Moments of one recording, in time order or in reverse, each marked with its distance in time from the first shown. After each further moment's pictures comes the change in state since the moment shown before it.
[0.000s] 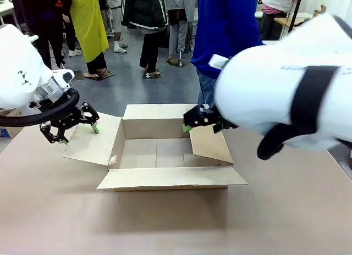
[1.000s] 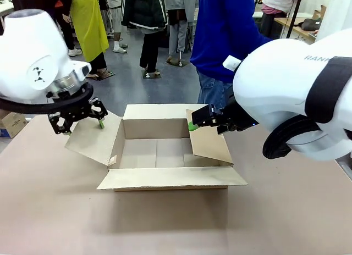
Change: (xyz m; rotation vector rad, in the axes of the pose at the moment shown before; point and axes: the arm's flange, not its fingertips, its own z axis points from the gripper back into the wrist) left arm -0.009 -0.036 0.008 0.122 -0.066 0.003; right arm -0.015 -0.029 0.008 0.107 -0.070 -0.052
